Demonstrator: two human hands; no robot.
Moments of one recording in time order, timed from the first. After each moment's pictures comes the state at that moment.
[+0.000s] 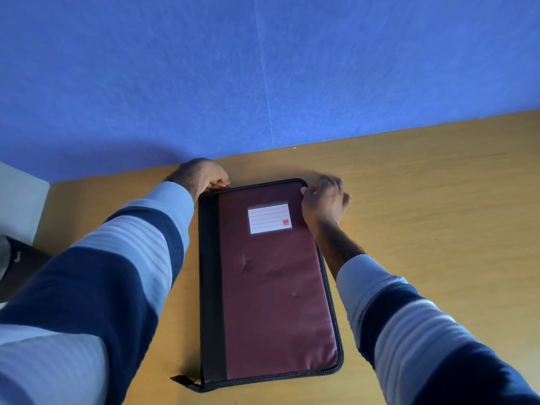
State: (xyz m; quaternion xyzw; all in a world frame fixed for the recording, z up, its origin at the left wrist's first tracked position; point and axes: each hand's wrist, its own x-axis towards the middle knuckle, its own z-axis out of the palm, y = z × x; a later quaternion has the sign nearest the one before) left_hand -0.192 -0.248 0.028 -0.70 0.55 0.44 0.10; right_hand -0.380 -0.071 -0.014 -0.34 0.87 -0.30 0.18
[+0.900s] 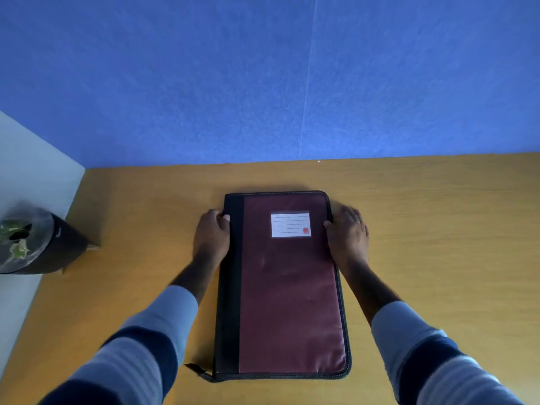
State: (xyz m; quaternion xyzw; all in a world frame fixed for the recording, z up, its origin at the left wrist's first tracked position) left_hand -0.100 -0.113 -0.015 -0.70 0.62 0.31 -0.17; right_hand -0.374 -0.020 -0.012 -0.42 0.85 -0.23 0.22
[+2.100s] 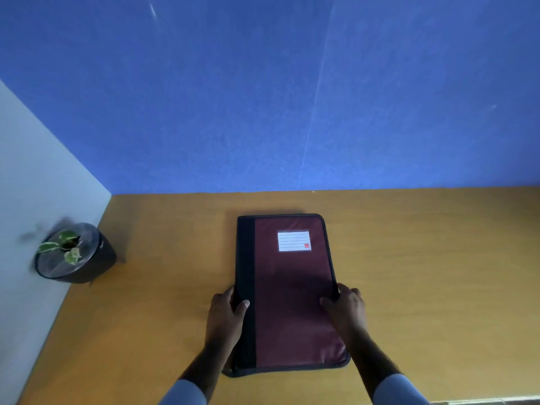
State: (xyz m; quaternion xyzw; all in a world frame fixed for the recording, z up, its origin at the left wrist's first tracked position) left_hand -0.049 0.038 0.010 -0.67 0.60 0.41 -0.15; right_hand -0.312 0.104 0.020 -0.32 0.87 -0.16 0.33
